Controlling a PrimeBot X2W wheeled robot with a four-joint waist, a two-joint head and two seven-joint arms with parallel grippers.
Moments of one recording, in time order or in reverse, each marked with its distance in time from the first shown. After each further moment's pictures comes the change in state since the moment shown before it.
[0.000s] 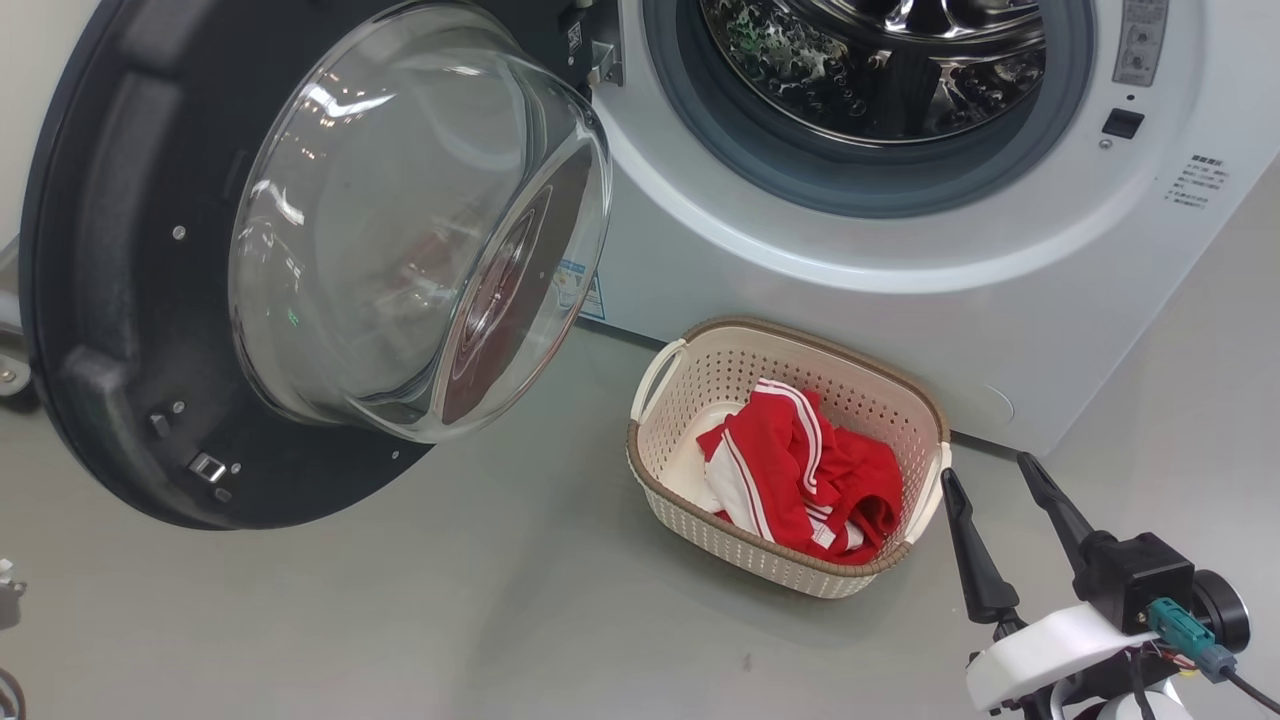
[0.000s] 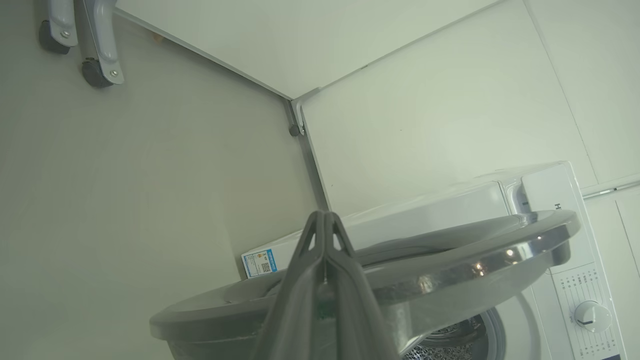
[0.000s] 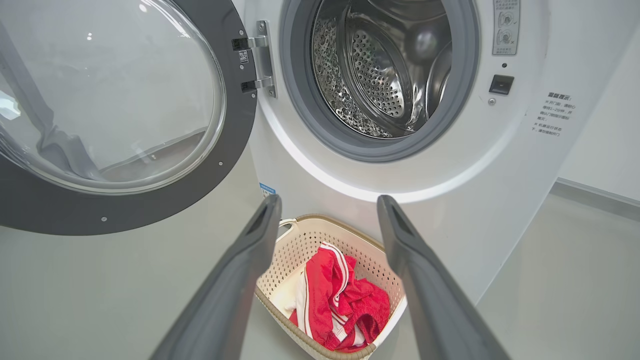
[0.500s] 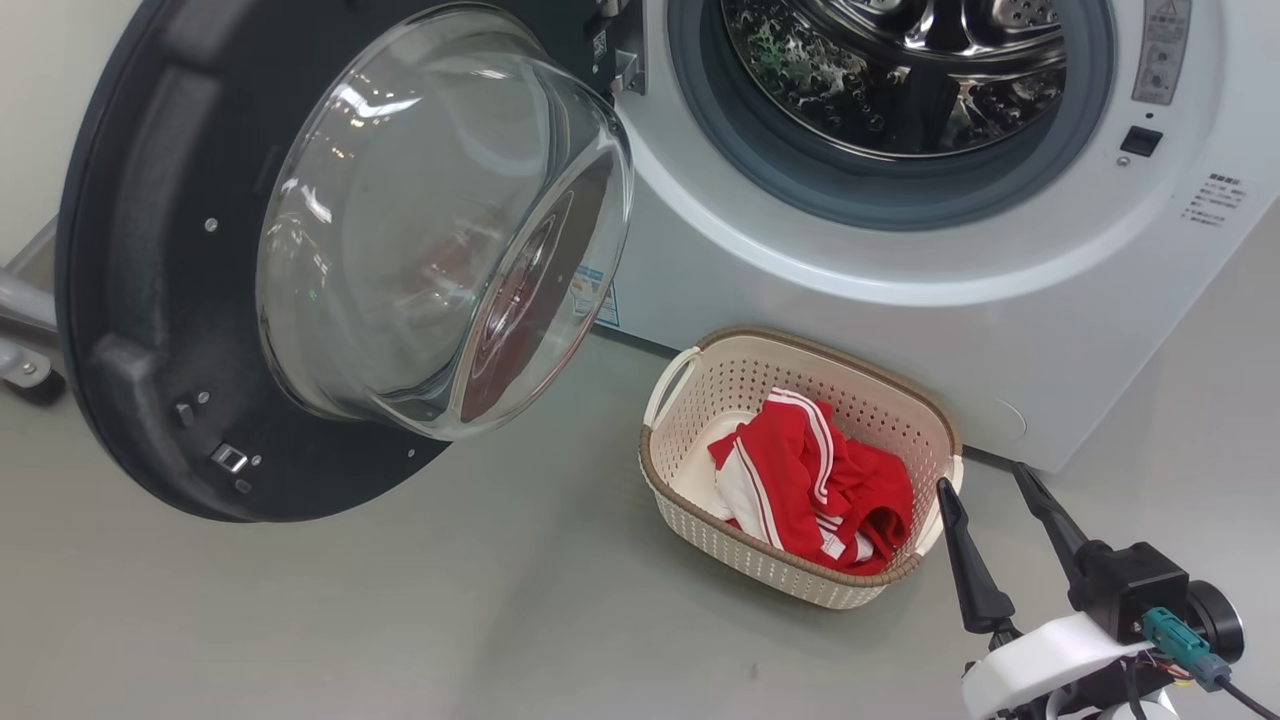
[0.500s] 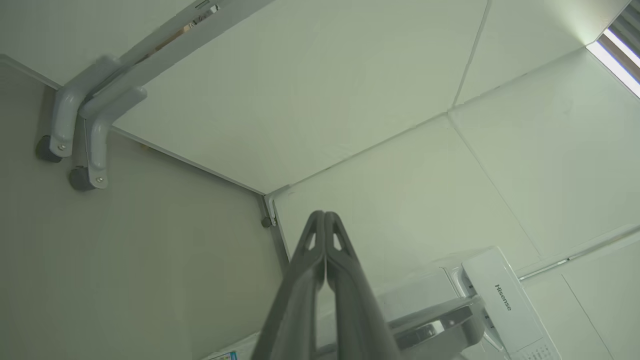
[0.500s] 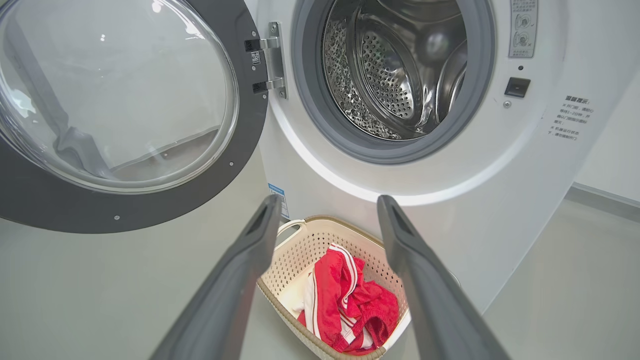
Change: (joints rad) left arm 0.009 -0.044 0.118 -0.164 0.032 0.012 -0.208; right arm 0.012 0.010 0.002 0.002 0.000 0.000 -0.004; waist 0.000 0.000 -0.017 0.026
